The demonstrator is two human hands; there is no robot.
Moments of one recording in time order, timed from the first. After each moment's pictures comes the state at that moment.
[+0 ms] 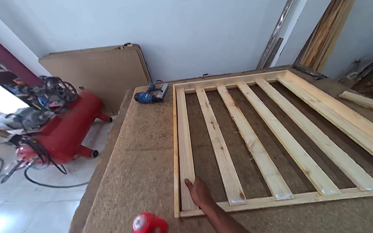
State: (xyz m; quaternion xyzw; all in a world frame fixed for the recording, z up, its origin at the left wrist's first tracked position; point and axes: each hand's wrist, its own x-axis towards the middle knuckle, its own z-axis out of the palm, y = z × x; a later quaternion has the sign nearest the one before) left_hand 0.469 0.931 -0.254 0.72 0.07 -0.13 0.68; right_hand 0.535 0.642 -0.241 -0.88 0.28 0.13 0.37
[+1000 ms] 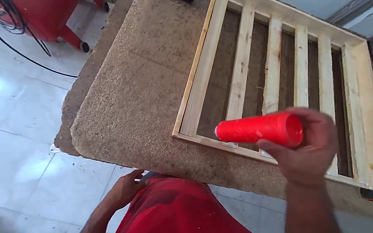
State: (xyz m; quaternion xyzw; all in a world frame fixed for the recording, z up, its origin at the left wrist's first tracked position) left_hand 0.350 0.971 -0.231 0.81 0.07 -0.45 0.36; right_hand 0.423 0.543 -0.017 -0.85 -0.07 -0.17 0.49
